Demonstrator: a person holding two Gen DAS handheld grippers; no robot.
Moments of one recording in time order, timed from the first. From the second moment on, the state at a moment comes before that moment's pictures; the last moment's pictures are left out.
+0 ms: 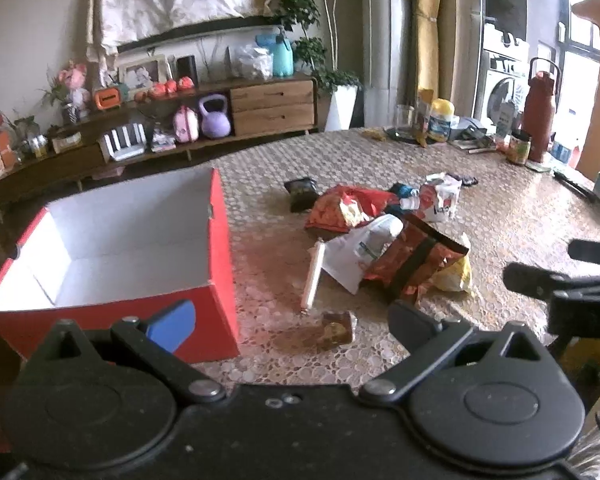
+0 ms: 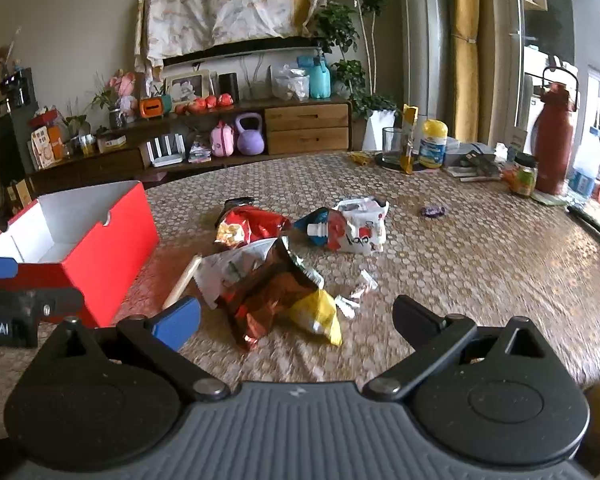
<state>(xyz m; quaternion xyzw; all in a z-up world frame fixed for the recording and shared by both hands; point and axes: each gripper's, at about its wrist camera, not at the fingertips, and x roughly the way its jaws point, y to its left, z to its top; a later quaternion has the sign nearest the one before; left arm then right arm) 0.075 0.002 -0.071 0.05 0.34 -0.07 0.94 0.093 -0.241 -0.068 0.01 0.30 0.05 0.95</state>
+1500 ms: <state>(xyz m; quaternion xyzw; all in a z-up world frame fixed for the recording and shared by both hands) 0.143 -0.030 -0.153 0.06 0.42 -0.12 0.90 0.205 -0.229 -0.132 0.24 0.44 0.01 0.87</state>
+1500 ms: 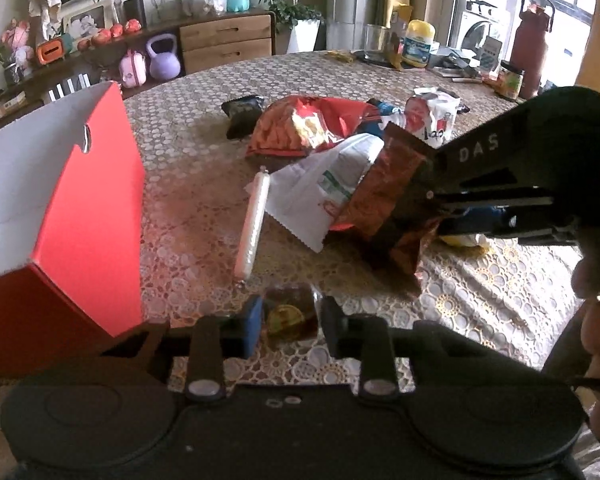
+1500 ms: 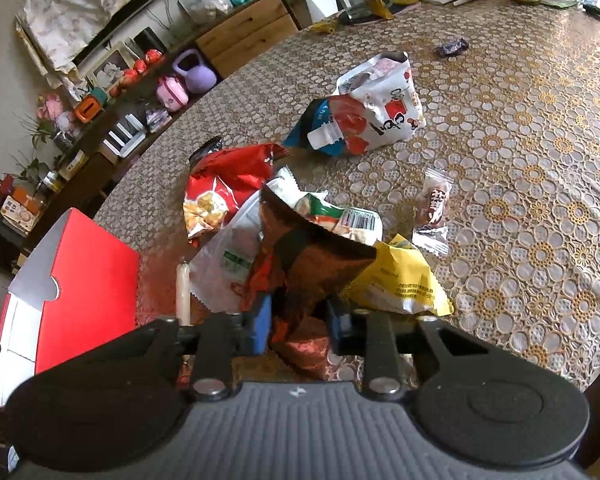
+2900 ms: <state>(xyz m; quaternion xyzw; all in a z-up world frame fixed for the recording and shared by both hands) 0.102 0.065 -0.030 -0.01 0.37 -0.09 0.93 0.131 -0.139 0.007 0.11 0.34 0.19 0.92</state>
